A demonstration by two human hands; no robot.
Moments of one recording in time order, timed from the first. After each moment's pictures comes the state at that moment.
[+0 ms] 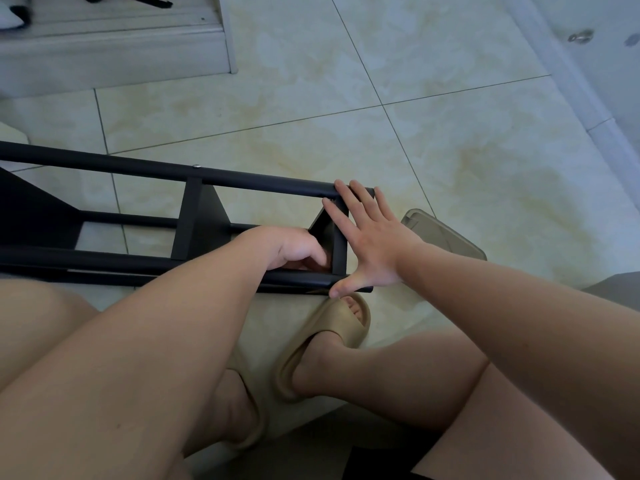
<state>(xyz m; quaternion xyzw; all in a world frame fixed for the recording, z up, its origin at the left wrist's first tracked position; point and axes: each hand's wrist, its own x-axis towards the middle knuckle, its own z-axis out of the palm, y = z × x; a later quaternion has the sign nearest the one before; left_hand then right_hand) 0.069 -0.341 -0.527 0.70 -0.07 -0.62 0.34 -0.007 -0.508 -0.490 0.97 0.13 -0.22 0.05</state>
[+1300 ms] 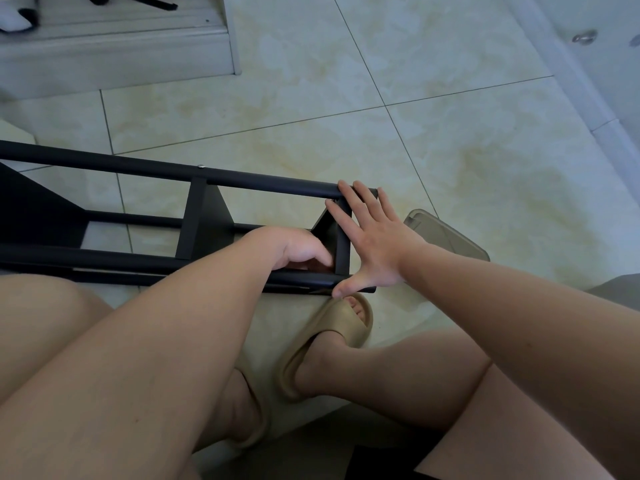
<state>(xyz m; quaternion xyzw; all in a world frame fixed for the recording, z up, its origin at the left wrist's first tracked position) 0.067 -0.340 -0.527 0.71 -0.09 -0.62 0.33 -0.007 -0.506 -0.488 0.97 0.12 -0.22 0.05</state>
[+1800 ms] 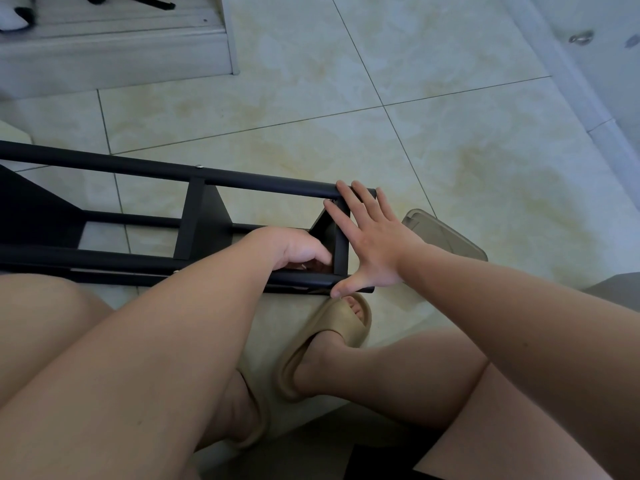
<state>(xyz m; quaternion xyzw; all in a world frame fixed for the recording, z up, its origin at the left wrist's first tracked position) 0.067 -0.342 -0.528 0.71 -0.07 -0.63 0.31 -0.008 -0.505 -0.487 0.97 0.12 -0.22 0.05</state>
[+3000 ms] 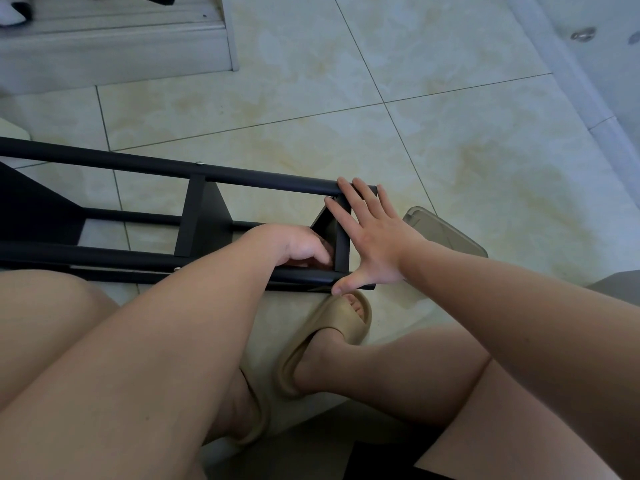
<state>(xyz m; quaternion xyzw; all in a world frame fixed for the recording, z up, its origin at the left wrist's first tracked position) 0.069 -0.342 -0.530 0.72 -0.11 -0.61 0.32 -0.008 -0.506 -0.488 0.97 0.12 -0.22 0.05</state>
